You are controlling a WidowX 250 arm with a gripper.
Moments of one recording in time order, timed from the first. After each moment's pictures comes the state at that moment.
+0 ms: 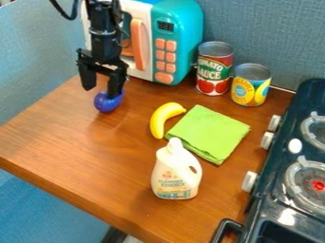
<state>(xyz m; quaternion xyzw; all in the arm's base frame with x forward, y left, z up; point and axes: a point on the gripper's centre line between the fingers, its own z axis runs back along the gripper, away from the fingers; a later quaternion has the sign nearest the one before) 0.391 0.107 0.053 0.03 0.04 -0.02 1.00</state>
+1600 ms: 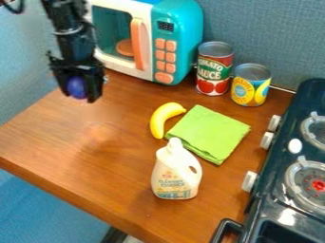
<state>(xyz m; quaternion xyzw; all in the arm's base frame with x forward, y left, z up) 0.330 0.108 0.079 -0.01 -0.03 0.01 1.00</state>
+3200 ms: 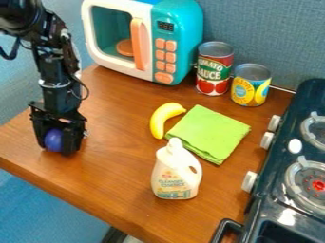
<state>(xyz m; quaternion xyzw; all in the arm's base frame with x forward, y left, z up) 0.277 0.109 0.014 0.00 0.08 0.00 1.00</state>
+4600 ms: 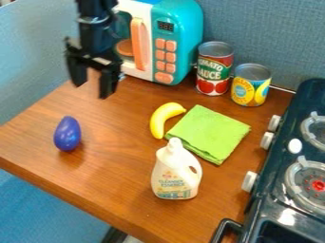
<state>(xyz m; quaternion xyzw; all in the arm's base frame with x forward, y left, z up) 0.337 0.066 0.104 0.05 -0.02 -0.05 1.00</state>
